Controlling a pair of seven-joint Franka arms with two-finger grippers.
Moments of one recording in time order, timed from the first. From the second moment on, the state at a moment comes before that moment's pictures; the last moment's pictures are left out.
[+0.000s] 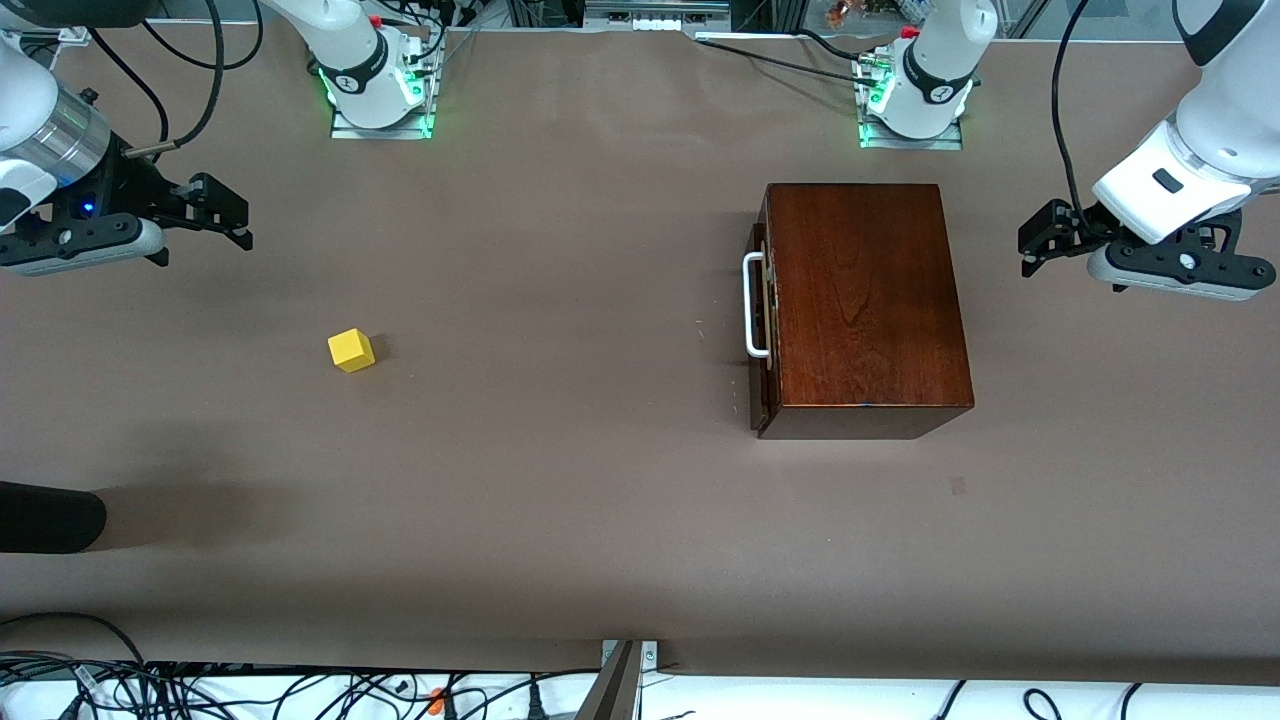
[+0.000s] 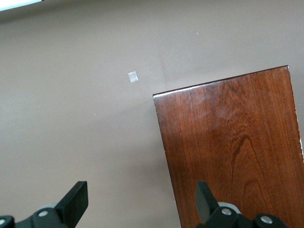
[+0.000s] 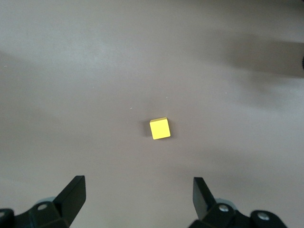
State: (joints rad) left arm -0.02 -0.01 -0.10 -1.69 0.05 1.71 0.06; right arm 0.21 -0.06 -0.11 -1.76 0.03 1.73 -0.11
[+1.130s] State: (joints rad) left arm -0.04 0.07 -0.12 -1.67 0.05 1.66 0.06; right arm 0.21 -0.06 -0.11 -1.76 0.03 1.73 -0.11
